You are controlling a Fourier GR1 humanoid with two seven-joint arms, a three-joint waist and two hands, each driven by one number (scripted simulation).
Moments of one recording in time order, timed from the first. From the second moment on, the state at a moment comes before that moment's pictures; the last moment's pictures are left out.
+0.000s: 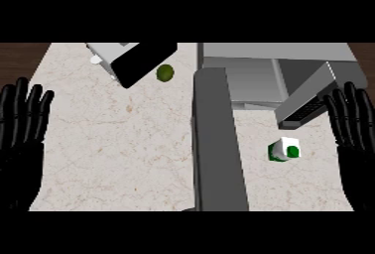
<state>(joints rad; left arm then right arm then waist) 0.00 0.08 0.02 -2.10 -0.01 0.03 0.03 0.02 -0.07 0.01 -2.10 0.05 0.02 0.03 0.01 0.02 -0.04</state>
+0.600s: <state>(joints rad) 0.02 0.08 0.09 -2.03 0.09 -0.01 0.02 0.01 -0.12 0.02 -2.12 -0.12 0.20 0.03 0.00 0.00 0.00</state>
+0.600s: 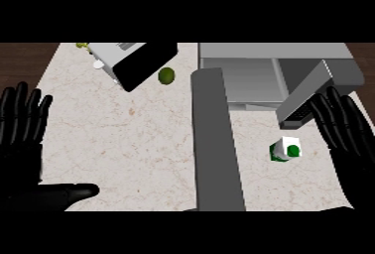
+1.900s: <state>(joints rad) 0.33 0.10 0.31 -2.24 0.35 -0.25 0.04 0.18 -0.09 -0.06 -1.91 -0.01 0.23 -0.16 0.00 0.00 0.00</state>
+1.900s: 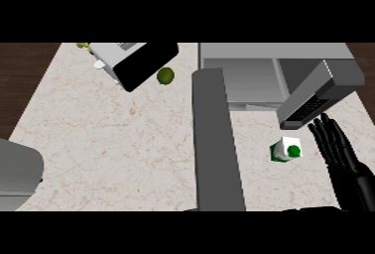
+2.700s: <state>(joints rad) 0.38 0.07 0.41 -2.27 0.41 -0.36 0.05 0.06 -0.14 -0.20 -1.37 0.07 0.19 -0.49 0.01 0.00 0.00</state>
